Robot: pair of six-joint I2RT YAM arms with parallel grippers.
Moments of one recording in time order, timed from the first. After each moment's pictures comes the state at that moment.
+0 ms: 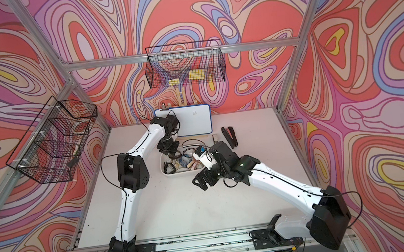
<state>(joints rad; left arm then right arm) -0.38 2.41 2.31 -1.43 -0.08 -0.09 0.72 1.31 1.03 -0.54 -0.32 0.09</state>
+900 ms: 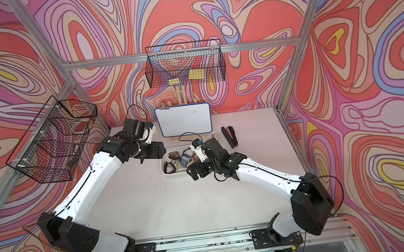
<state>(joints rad) -0.37 1.33 1.42 -0.97 0.04 -0.22 0.68 1.44 1.07 -0.35 -0.11 0.28</state>
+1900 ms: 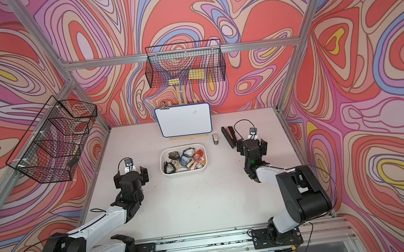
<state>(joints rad) -0.24 1.22 0.30 0.55 -0.66 0.03 0.20 1.55 0.59 0.66 0.47 0.04</state>
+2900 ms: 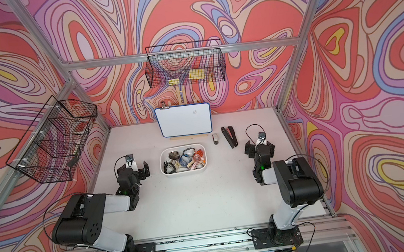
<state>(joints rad) -0.08 1.55 0.35 0.88 -0.28 0.06 0.02 1.69 0.47 0.94 0.25 0.05</state>
